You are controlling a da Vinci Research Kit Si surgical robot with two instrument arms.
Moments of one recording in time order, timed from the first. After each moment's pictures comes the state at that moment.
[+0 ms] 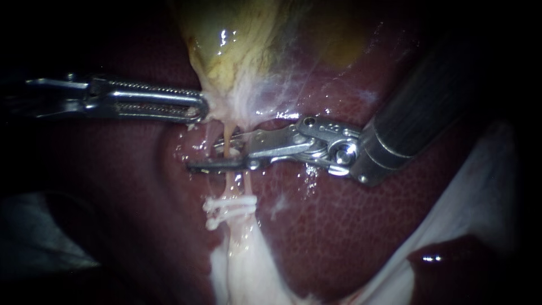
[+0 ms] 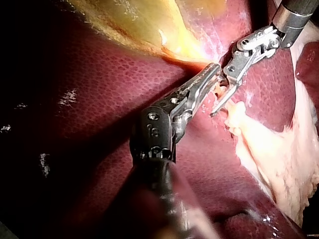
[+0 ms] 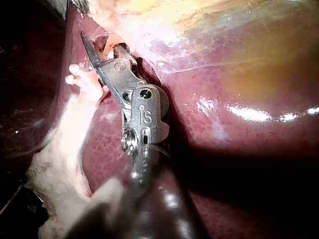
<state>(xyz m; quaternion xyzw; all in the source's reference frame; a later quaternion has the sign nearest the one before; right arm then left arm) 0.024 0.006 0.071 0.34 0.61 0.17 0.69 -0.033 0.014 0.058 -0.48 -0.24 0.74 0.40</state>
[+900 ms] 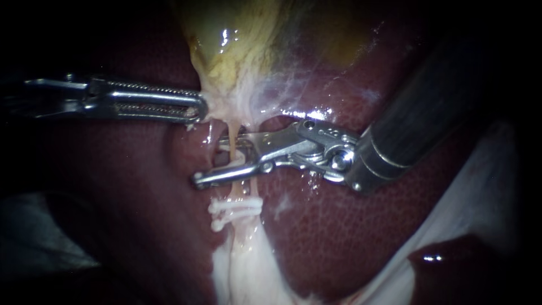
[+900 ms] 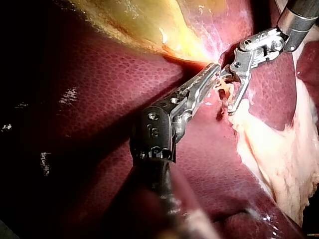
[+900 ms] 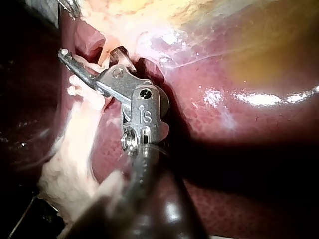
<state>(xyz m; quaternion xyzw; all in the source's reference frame) 0.023 0.005 0.071 0.36 0.62 0.19 0.67 -0.033 0.014 0.058 -0.48 -0.24 0.74 0.40</state>
